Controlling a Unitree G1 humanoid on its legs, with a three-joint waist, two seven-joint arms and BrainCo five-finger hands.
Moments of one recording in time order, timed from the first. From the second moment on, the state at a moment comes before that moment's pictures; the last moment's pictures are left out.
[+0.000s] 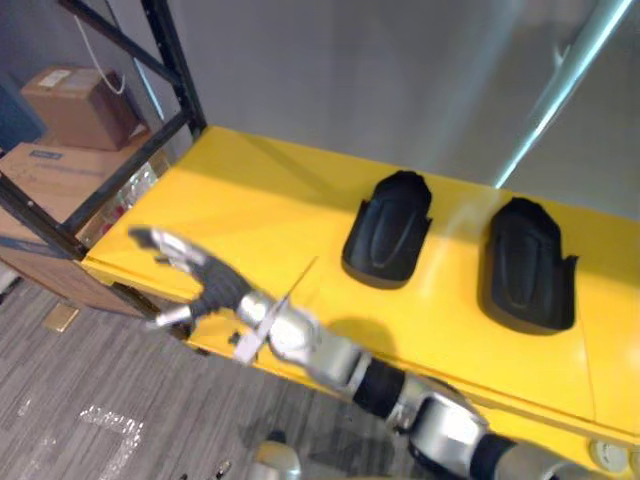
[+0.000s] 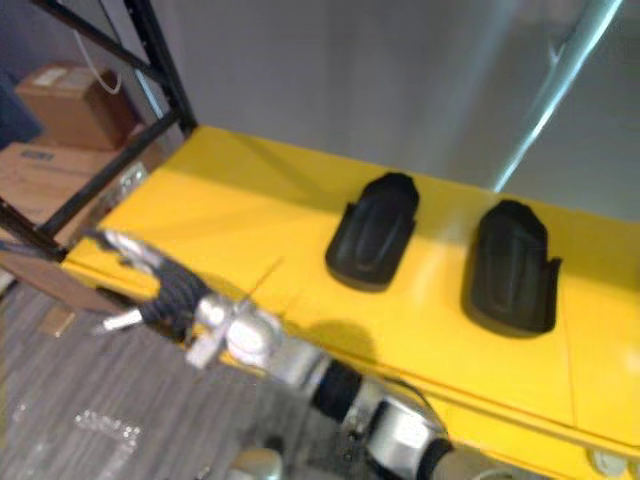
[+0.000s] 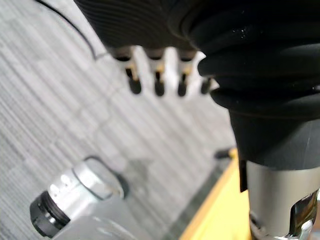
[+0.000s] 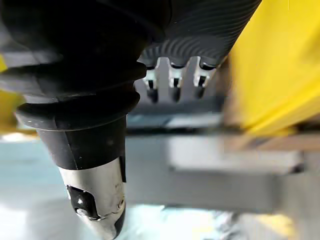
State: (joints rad) left arm 0.29 0.03 0.20 0.95 -0.34 -0.19 0.32; right arm -0.81 0.12 0.72 0.21 0.47 -0.17 -0.01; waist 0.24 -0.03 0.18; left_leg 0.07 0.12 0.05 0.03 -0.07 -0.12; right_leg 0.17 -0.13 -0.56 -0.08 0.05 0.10
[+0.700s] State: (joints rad) left arm 0.19 0.07 0.17 1.04 -0.30 -0.15 0.29; right arm 0.15 -0.24 -0.45 -0.22 0.57 -0.19 -0.10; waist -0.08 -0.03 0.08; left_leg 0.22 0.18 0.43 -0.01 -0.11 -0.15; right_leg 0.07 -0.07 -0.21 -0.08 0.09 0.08
